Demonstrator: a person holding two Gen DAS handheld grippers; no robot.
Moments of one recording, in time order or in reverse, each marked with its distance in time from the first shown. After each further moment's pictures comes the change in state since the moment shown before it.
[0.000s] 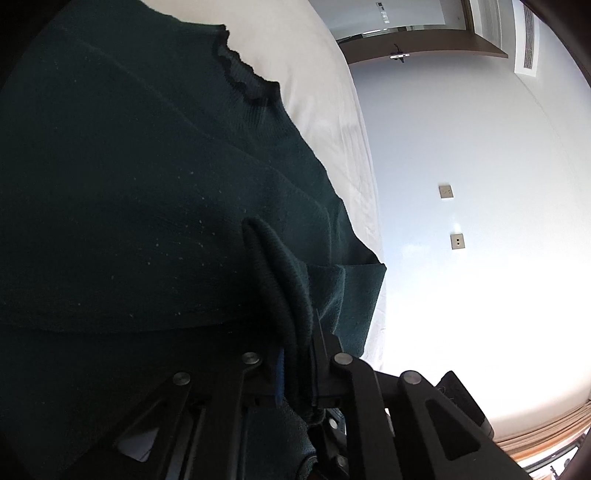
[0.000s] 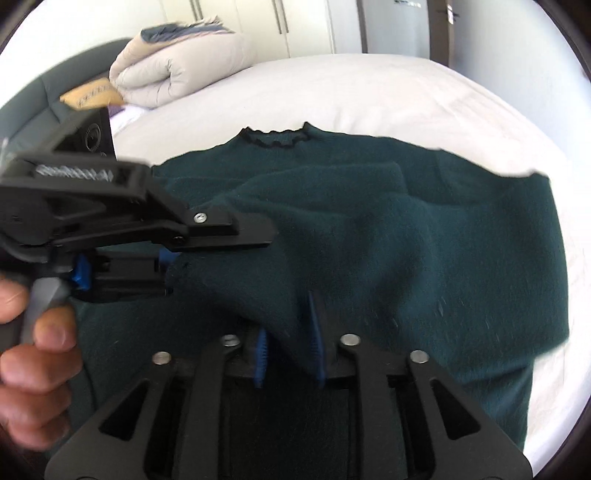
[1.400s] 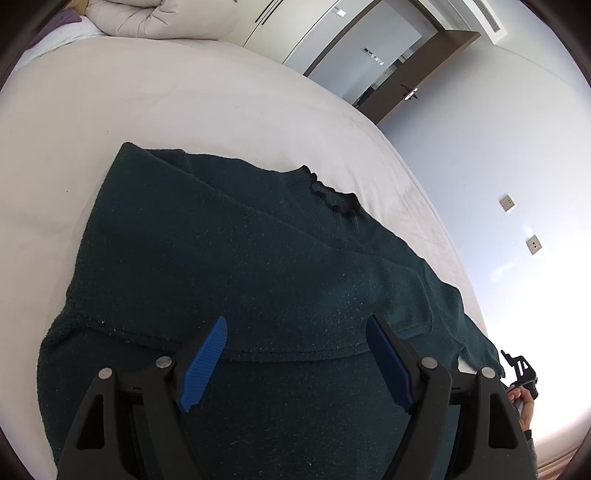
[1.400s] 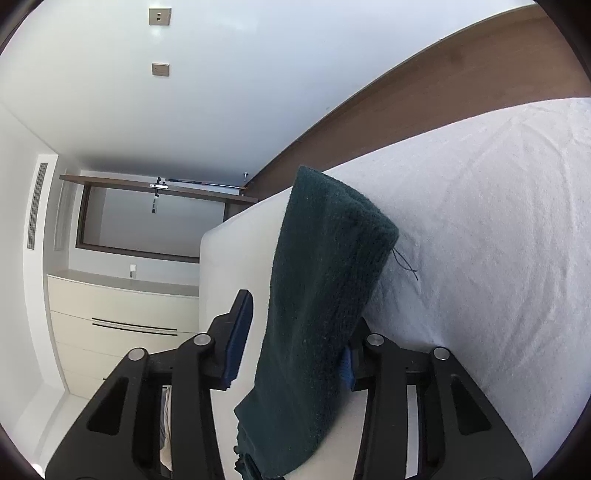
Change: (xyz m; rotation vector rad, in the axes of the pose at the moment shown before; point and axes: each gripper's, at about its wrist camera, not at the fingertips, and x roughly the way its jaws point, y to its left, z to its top) left arm -0.107 0.015 -0.014 0.252 -0.350 0.396; right arm -0.129 -0.381 -0.107 1.432 -0.610 0.077
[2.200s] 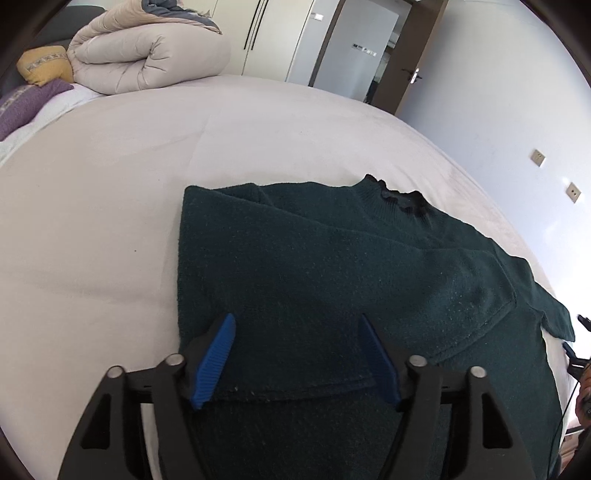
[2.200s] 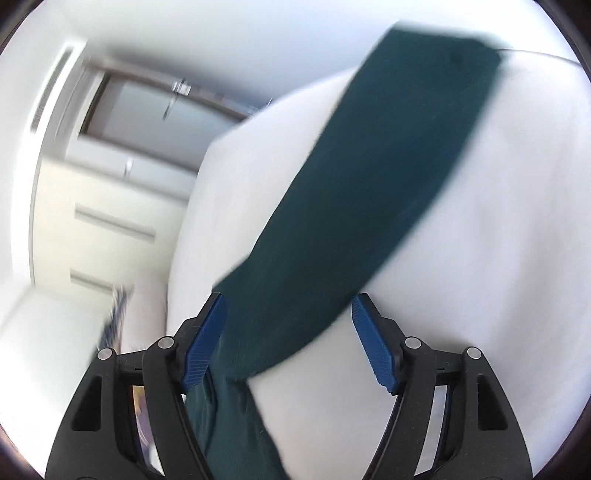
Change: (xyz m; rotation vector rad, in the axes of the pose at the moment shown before) left arm 0.003 0.032 0.010 0.217 -0.069 0.245; right arm -0.047 0.023 -0.062 -0.278 0.200 -0.062
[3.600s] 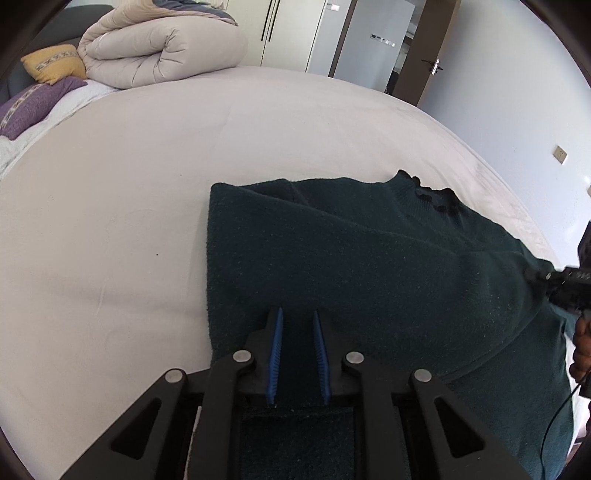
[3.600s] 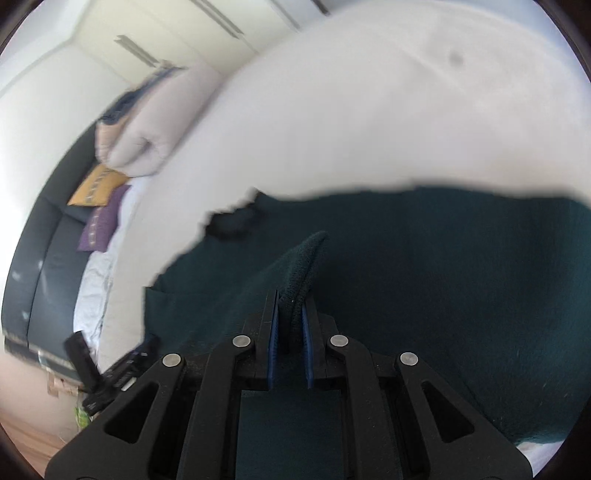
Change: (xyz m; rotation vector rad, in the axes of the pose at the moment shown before) left arm 0.014 0.014 0.004 0.001 0.034 0.090; right arm 0.157 0.202 -0.124 -0.703 0.600 -0.028
